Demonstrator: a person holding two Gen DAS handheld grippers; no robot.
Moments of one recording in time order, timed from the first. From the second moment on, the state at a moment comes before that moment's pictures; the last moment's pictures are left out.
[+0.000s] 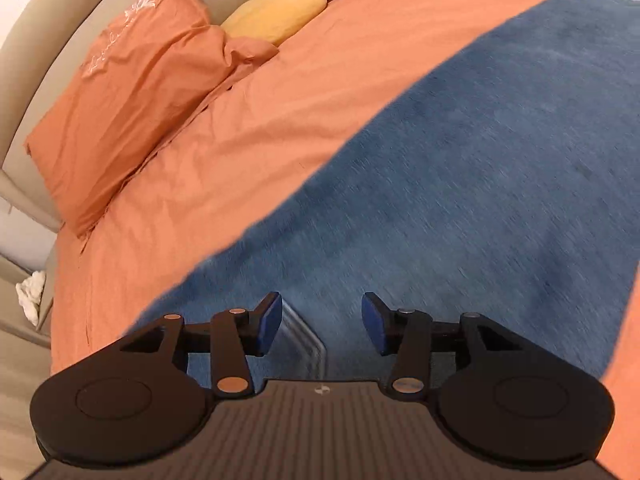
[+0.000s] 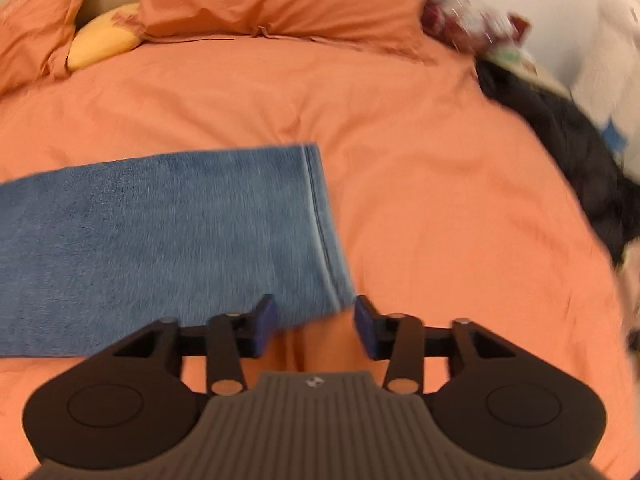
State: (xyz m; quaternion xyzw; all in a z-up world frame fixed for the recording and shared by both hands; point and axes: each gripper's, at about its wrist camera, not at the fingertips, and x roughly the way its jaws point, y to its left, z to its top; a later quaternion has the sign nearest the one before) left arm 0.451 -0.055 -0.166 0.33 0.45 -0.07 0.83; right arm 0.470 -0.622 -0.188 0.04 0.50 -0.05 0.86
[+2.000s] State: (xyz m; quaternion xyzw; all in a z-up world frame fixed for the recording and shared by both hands) left arm 0.347 -0.059 -0.163 0.22 0.50 -0.08 0.83; right arm 0.484 -0.638 -0.224 0.24 0.42 -0.13 0.87
